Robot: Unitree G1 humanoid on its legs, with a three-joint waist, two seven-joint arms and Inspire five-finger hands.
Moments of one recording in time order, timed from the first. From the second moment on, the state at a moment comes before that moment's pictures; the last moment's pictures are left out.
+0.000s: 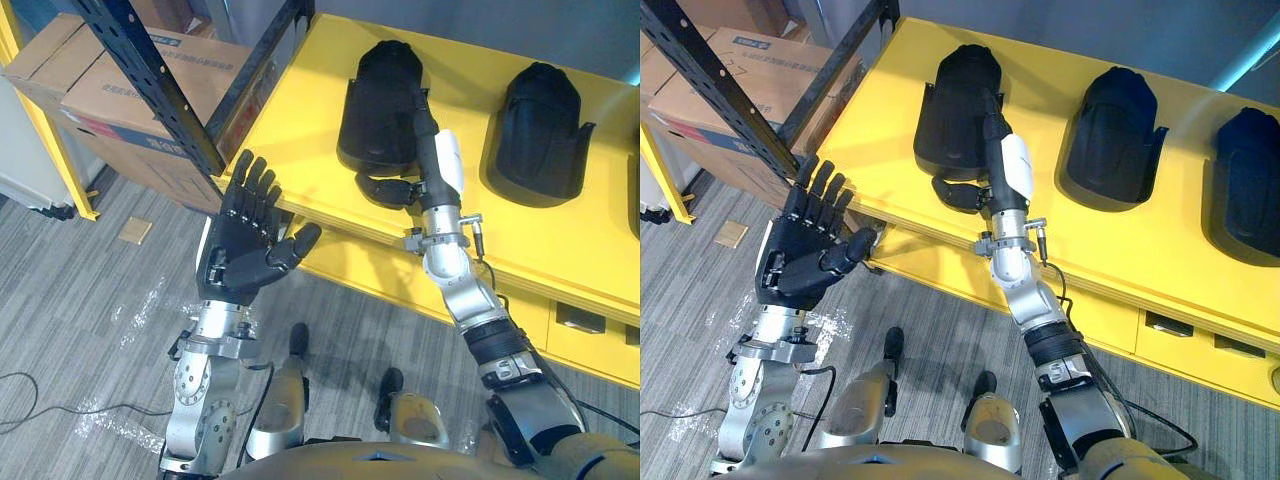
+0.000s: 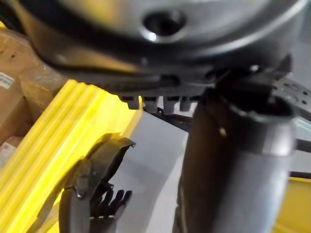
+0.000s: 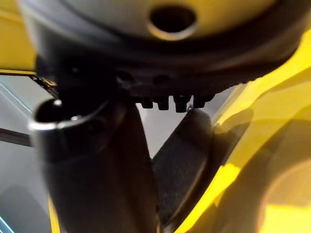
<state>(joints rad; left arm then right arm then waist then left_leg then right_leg) 0.26 0.10 -0.12 -0.35 -0.55 -0.29 -0.18 -0.49 -0.27 0.20 0.32 -0.43 -0.20 -0.42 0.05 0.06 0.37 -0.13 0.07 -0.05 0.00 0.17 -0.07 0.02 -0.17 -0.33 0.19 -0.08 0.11</state>
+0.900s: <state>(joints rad) 0.28 0.11 -0.21 -0.39 -0.54 -0.32 -0.18 0.20 -0.11 0.07 -0.38 -0.31 -0.52 -0.47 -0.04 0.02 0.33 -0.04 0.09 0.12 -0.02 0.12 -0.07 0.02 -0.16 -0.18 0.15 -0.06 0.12</state>
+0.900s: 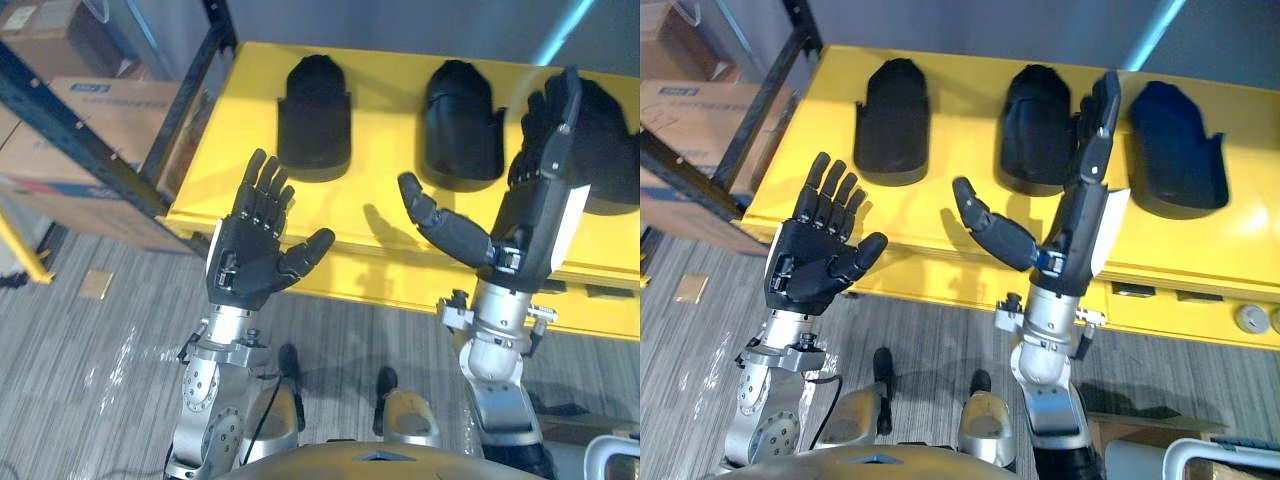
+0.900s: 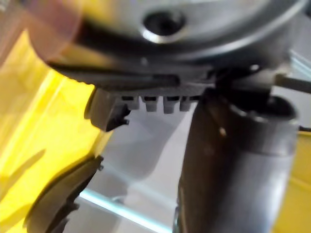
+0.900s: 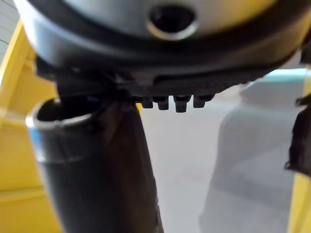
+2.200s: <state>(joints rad) 0.00 0.11 -0.30 -0.10 -0.42 -0.14 0.25 0.48 -0.11 -0.11 -0.40 -0.04 -0.52 -0.35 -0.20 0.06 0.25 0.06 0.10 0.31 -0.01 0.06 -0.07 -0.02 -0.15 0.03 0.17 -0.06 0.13</state>
